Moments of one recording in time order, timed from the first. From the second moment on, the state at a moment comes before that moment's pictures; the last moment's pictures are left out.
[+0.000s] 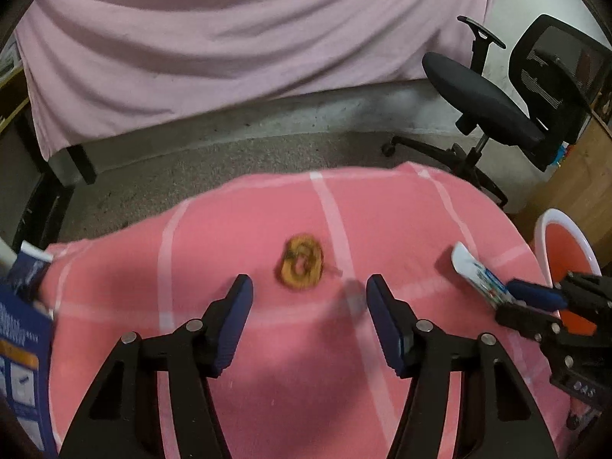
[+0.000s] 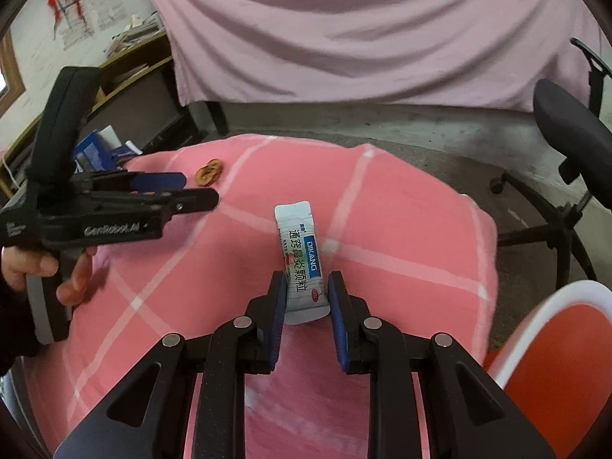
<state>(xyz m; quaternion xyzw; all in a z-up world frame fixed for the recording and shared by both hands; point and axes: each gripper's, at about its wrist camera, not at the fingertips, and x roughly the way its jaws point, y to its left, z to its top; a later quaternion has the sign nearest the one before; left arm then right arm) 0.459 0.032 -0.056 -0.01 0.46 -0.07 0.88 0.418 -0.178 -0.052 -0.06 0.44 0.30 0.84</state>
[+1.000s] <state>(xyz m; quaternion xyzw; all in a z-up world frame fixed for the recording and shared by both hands) 0.333 -0.057 0.047 0.02 0.16 -0.06 0.98 0.347 -0.251 0.035 0.03 0.16 0.26 0.95</state>
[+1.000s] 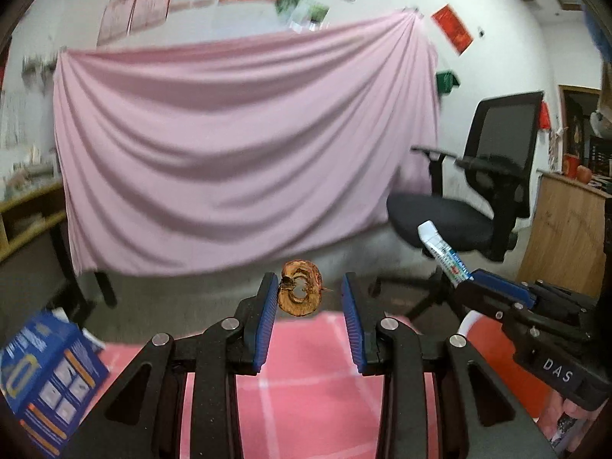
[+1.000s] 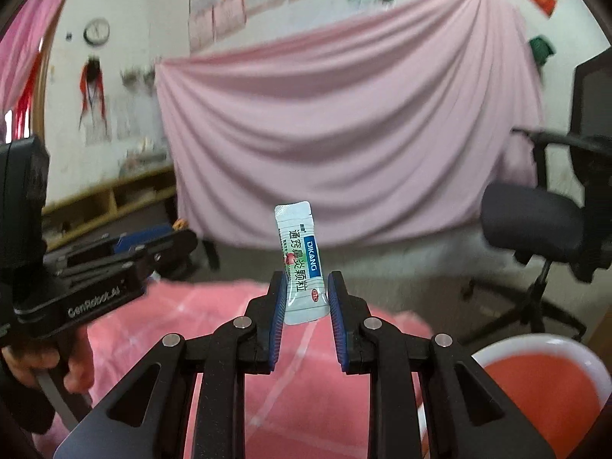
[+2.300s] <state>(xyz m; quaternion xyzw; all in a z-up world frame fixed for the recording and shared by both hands) 0.297 -0.256 0.070 0.12 0.09 -0.20 0.97 0.291 -0.420 0.067 0.12 0.04 0.11 0.99</state>
